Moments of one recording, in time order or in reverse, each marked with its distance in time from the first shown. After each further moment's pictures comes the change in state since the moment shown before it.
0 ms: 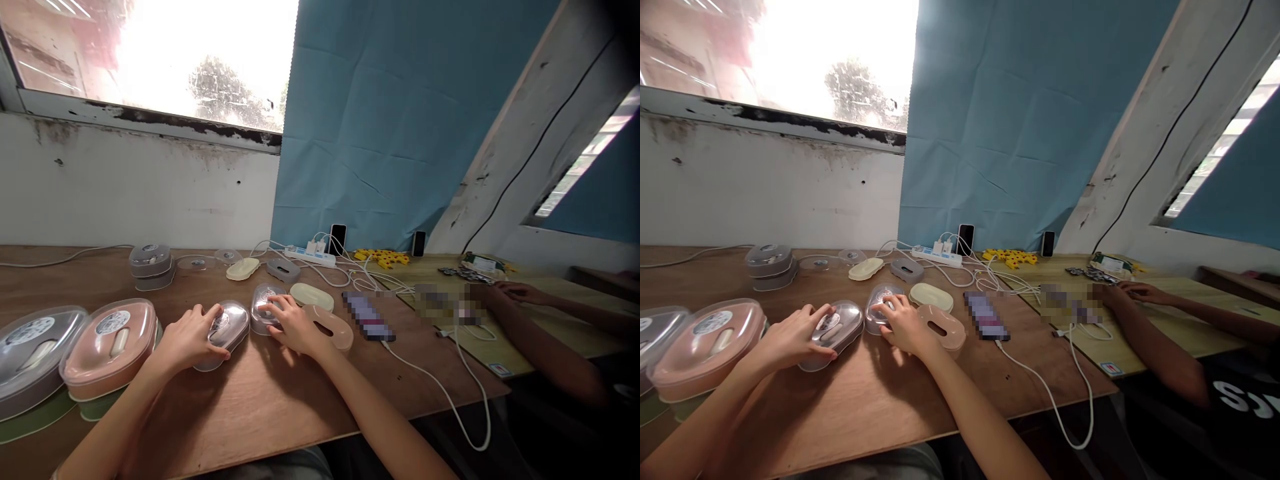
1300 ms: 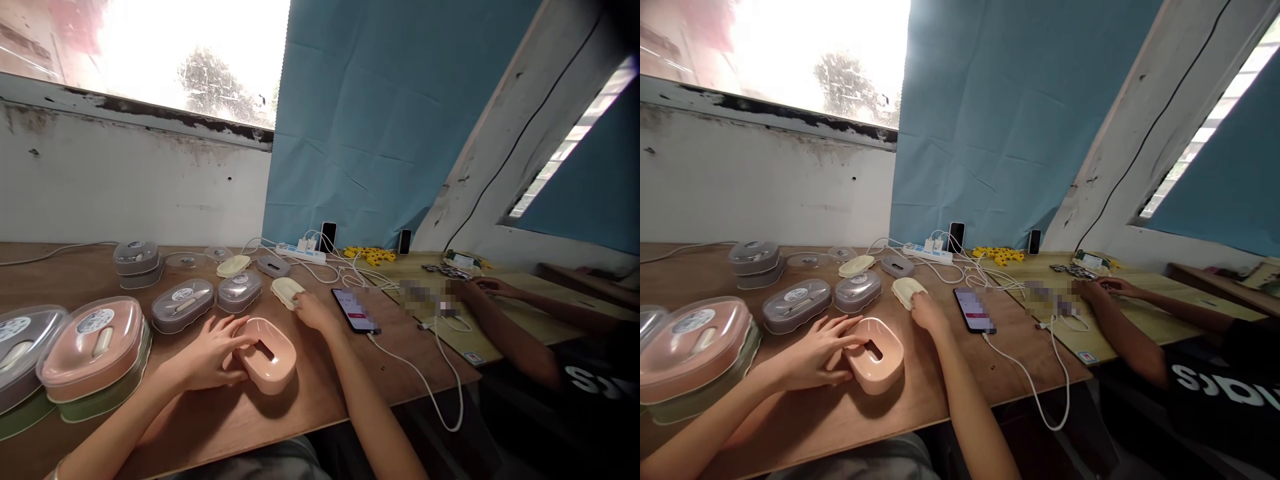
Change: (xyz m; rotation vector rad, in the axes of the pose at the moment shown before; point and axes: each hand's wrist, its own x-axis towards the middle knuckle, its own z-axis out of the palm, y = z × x) left_hand -0.002 0.022 0.033 -0.103 -0.013 0.602; right_hand -0.010 0.045 -0.028 -0.025 -0.091 0.552
